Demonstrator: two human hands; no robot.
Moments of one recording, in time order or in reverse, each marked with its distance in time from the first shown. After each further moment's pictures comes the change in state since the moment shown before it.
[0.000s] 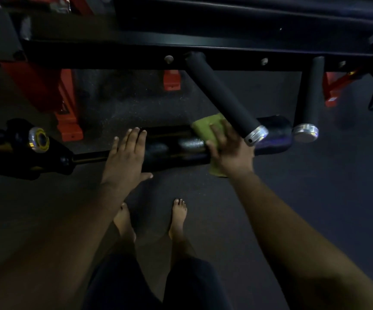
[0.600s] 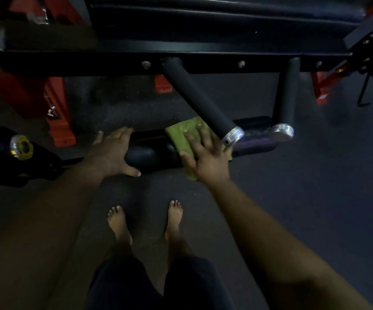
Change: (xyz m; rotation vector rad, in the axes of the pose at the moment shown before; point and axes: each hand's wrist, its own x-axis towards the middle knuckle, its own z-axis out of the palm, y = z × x) left_hand 0.038 -0.016 -0.039 -0.172 -0.251 0.030; right_hand -0.019 -0.029 -0.004 0.092 -0.013 -0.061
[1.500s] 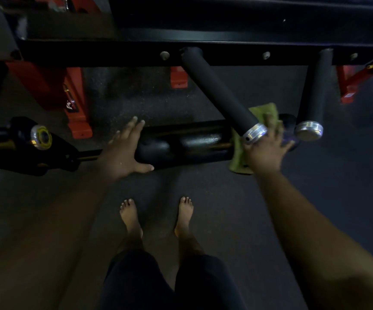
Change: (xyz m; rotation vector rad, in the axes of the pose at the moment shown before) left_hand -0.011 -0.017 0.027 -0.229 0.085 0.000; right_hand 0.022 0.091 -0.009 0.089 0.003 0.437
